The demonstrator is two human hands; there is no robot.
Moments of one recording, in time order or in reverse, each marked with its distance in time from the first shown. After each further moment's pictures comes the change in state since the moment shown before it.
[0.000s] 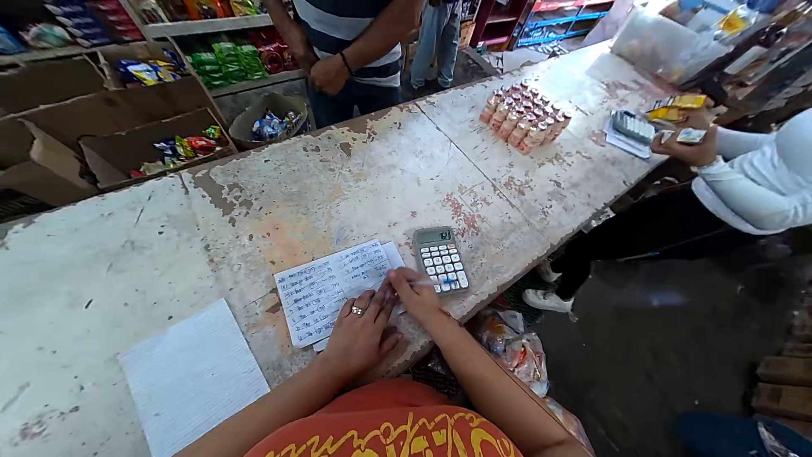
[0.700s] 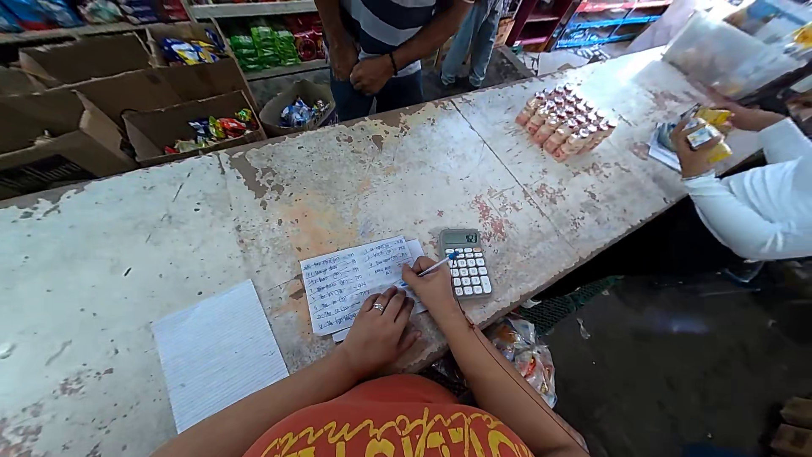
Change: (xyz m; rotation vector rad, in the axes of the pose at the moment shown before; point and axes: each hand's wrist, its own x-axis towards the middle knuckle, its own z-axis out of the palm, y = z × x) left_hand -0.001 -0.003 0.009 0.077 0.152 0.040; right_hand 0.026 0.016 0.013 -0.227 0.098 0.127
